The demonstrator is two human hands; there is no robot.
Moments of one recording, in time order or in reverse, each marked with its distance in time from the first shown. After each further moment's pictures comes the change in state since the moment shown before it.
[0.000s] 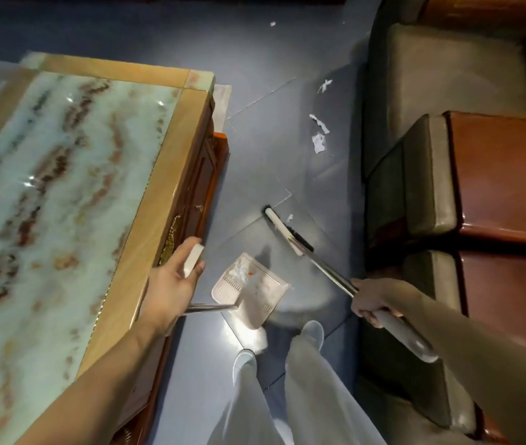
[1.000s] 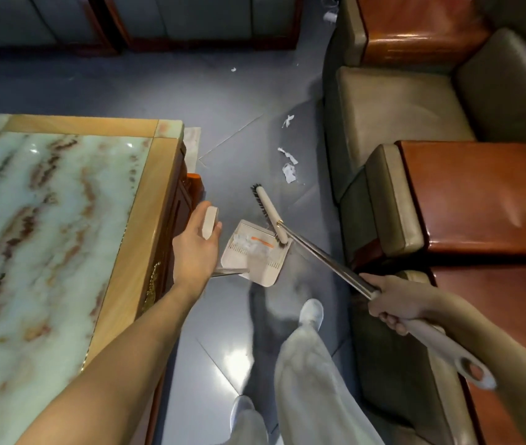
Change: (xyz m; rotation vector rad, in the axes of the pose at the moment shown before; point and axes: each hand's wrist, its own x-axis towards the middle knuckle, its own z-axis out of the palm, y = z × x) left_hand 0.096 0.116 0.036 -0.145 0.122 0.219; right_hand -0.086 -0.012 -0.058 0.210 0.054 -0.097
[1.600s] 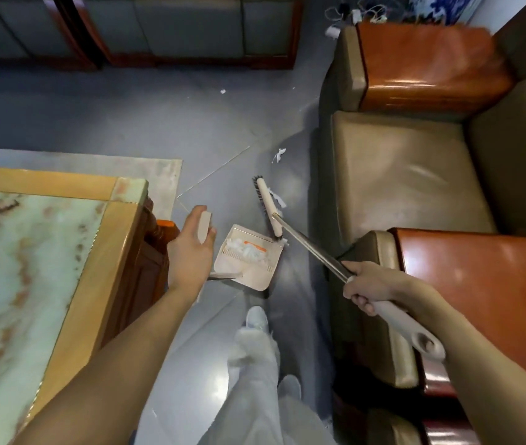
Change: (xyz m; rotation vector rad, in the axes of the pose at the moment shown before) left_hand 0.263 0.093 0.159 0.065 0.014 -0.089; right_hand 0.151 -0.140 -0.287 0.206 -0.028 0.023
